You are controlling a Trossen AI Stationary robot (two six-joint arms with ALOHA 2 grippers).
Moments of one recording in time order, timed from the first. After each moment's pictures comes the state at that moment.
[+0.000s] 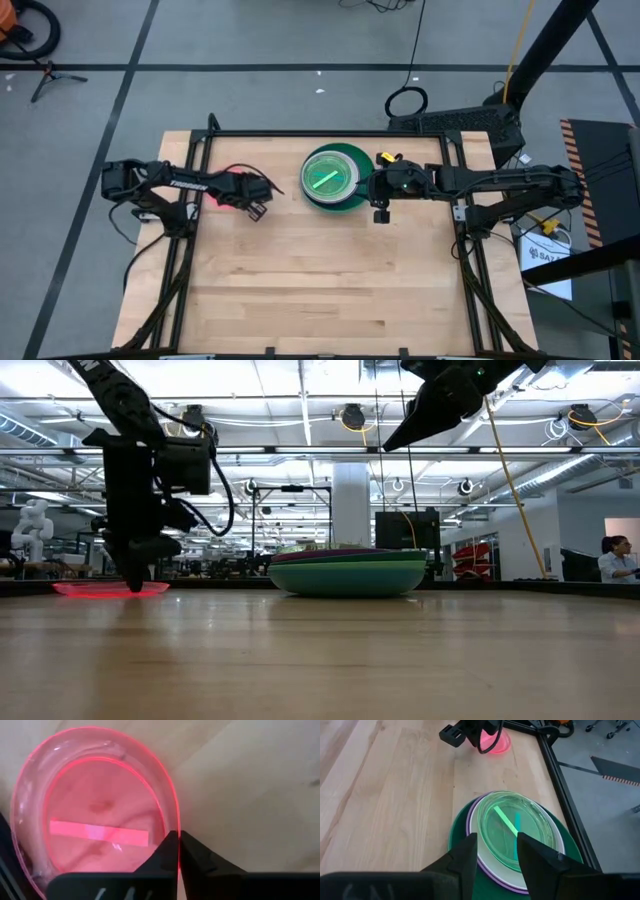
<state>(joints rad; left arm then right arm) 0.26 1.47 0.65 -0.71 -0.34 -0.60 -0.08 1.19 0.89 -0.31 0.16 -0.25</state>
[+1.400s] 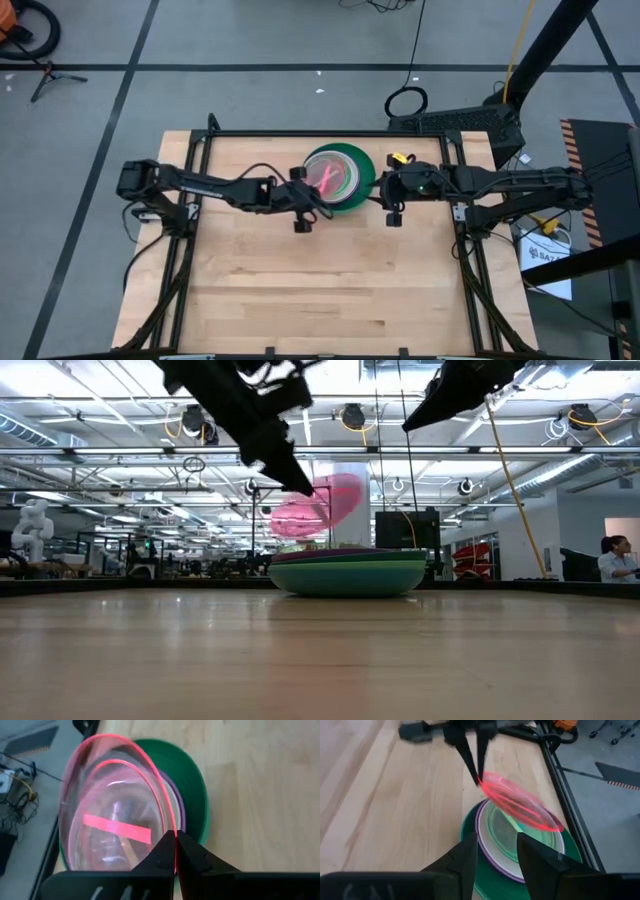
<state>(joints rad) 0.02 1.59 1.07 -0.22 -0.31 0.23 -0.04 1.07 0.89 -0.42 0.15 -0.23</state>
